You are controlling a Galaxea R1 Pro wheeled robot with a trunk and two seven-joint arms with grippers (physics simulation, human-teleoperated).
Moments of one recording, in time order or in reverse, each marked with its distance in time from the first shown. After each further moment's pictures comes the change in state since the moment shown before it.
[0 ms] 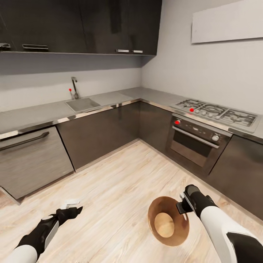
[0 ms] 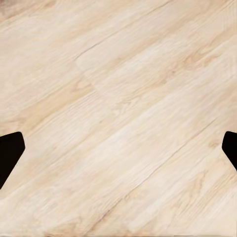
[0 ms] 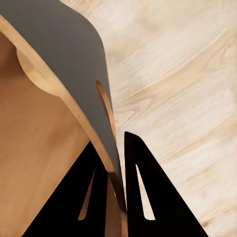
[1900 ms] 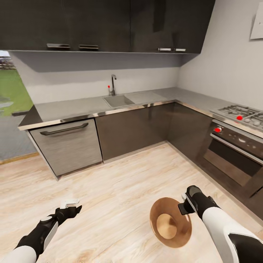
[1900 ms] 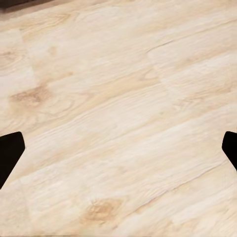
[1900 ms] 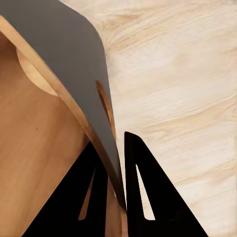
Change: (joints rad) left arm 0.004 0.005 0.000 0.001 0.000 -0.049 0.002; right arm 0.007 -0.016 0.010 -0.002 0.010 -0.004 0.013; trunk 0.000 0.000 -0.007
